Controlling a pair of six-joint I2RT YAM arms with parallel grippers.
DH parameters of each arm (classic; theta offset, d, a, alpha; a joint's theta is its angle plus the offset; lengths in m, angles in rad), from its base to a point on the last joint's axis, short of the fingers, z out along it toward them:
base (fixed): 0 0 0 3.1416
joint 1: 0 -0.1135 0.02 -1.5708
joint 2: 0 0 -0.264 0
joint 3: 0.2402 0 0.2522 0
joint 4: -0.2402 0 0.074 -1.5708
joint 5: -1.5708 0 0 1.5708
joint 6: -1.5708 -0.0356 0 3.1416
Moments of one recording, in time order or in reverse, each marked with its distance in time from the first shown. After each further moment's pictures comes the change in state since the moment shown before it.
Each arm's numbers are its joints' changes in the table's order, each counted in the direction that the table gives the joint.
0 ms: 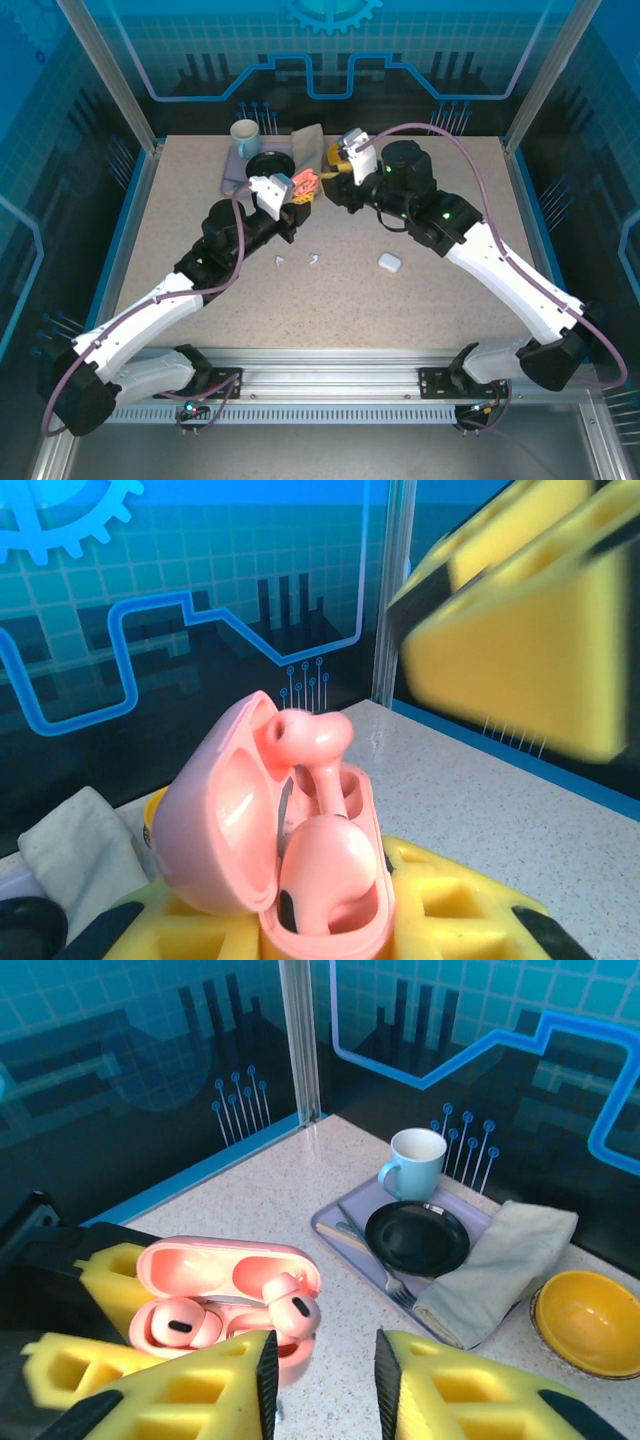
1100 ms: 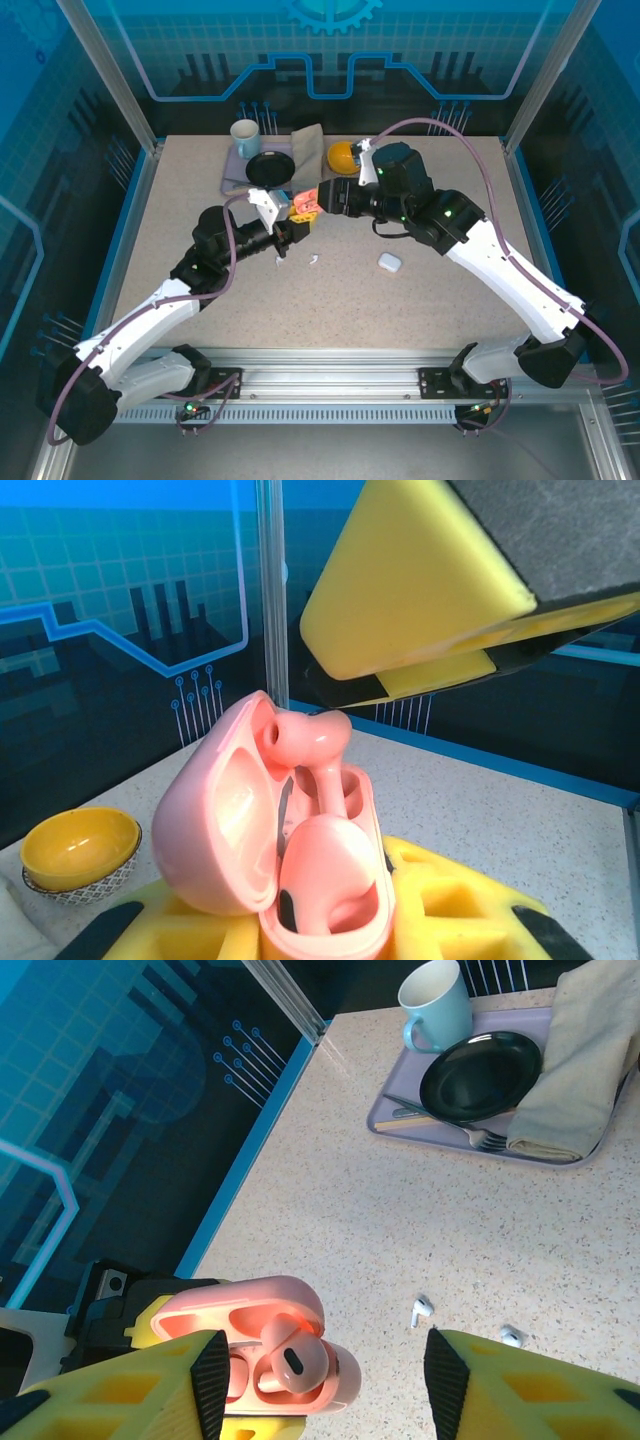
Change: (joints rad) left arm -0.074 0.034 -0.098 0.101 -0.357 -0.019; right arm -0.043 -0.029 0.082 -0.241 -0.003 -0.578
